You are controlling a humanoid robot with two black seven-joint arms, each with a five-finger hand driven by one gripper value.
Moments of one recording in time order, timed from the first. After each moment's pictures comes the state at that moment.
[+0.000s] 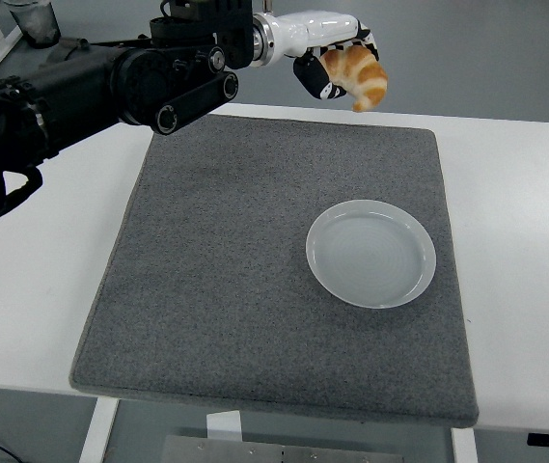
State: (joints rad) left arm -1.58 0.07 0.21 -0.57 0.93 -0.06 -0.26; right arm 0.02 0.00 -0.08 0.11 0.06 0.12 -0.04
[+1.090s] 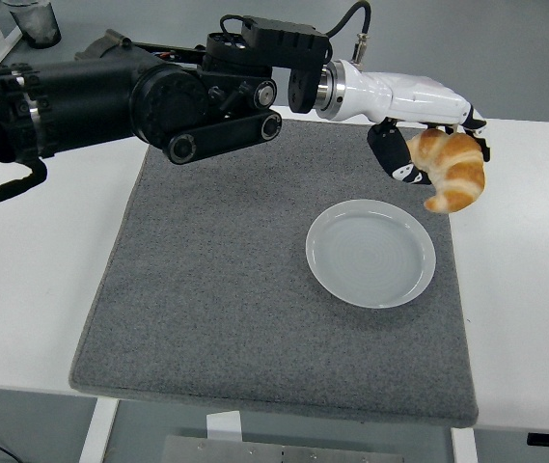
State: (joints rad) left arm -1.62 0.07 0.23 -0.87 1.04 -0.06 -0.49; right arm 0.02 0.00 -0.08 0.11 0.06 0.12 -0.04
